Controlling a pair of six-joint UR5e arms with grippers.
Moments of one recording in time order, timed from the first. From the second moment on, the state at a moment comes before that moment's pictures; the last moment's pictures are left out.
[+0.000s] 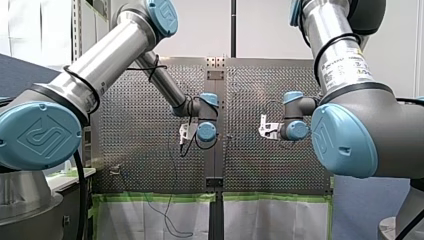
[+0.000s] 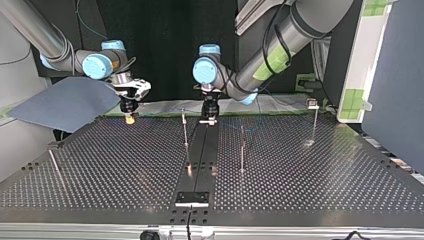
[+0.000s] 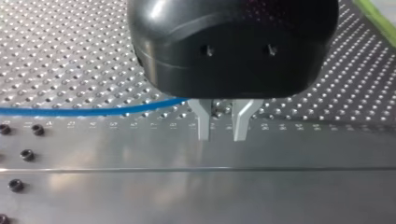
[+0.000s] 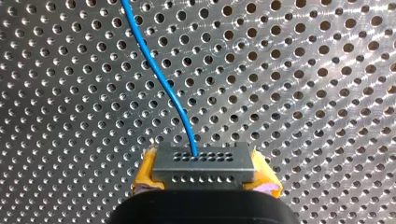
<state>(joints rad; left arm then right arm) -0.59 -2.29 -1.52 -2.57 -2.14 -1.54 1.84 -0.97 1.73 -0.65 1.39 1.66</state>
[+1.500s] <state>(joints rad) -0.54 -2.36 -1.38 -2.60 -2.11 -1.56 1.82 -0.88 1.59 -0.62 1.41 1.67</state>
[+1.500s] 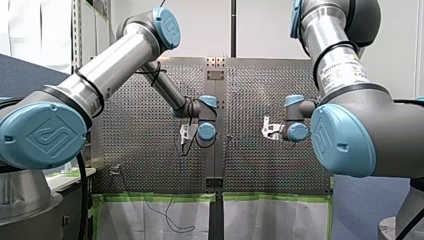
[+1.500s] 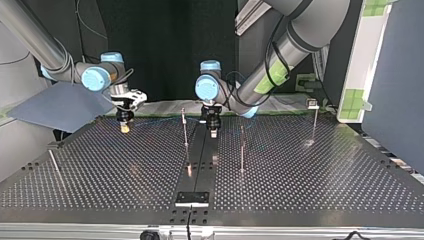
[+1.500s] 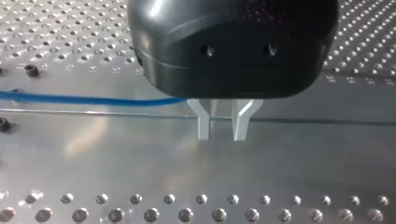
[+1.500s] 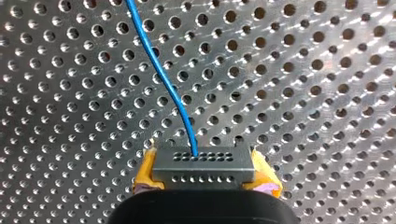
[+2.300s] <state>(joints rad) -0.54 -2.36 -1.38 -2.64 -2.11 -1.55 1.81 -0.86 1.51 -0.58 1.39 1.68</state>
